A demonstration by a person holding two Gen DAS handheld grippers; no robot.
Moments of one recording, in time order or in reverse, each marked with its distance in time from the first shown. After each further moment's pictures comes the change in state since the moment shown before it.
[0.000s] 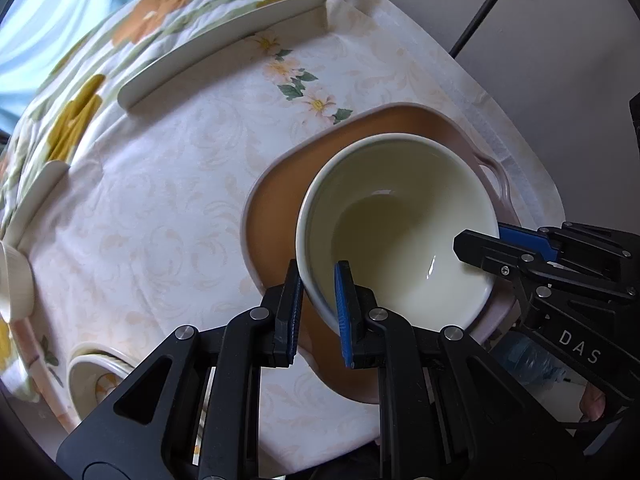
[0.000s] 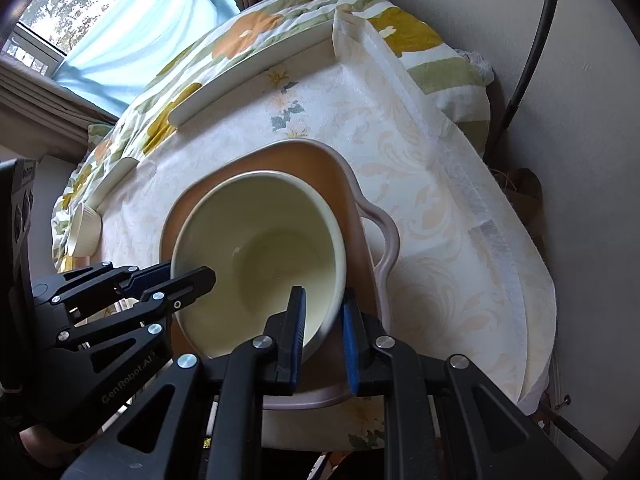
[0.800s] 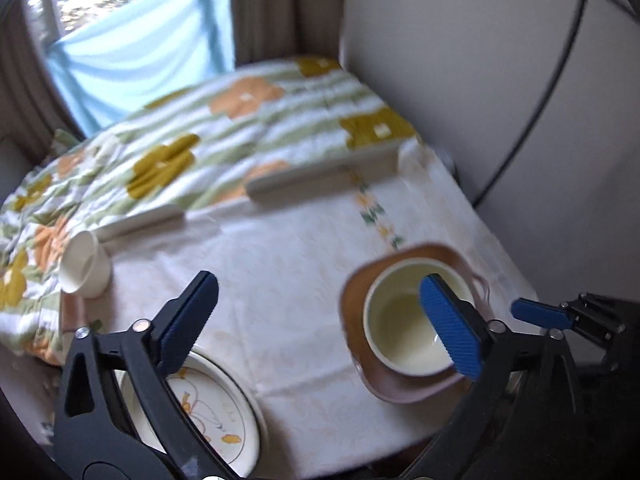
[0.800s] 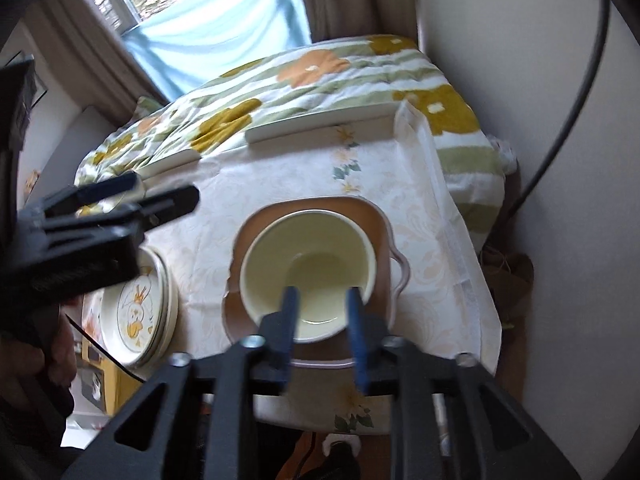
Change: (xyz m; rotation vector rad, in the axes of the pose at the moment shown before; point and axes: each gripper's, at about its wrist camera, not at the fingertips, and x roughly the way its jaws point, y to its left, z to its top) left arm -0.131 0.030 -0.028 -0.230 -0.441 0.163; right arm -0.071 0.039 -0.020 -0.306 -0.157 0.012
